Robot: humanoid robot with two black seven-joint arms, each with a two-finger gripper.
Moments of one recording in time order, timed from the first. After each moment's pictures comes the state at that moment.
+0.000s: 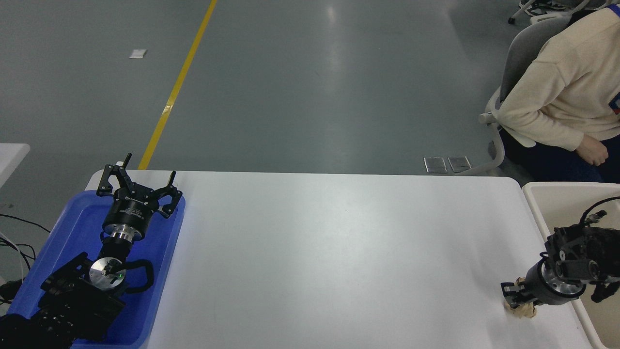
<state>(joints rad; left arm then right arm) -0.63 0.16 -0.93 -0.20 -0.21 -0.79 -0.28 1.30 -0.48 -1.21 1.02 -0.49 0.41 0.08</state>
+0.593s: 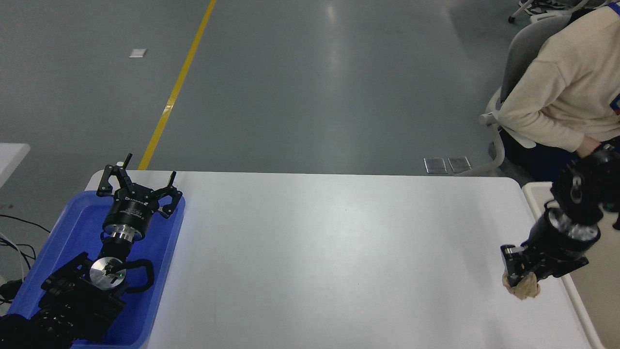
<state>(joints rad) -0.63 0.16 -0.93 -0.20 -0.21 -0.79 -0.28 1.89 -0.54 -1.26 1.31 -0.47 0.76 0.09</state>
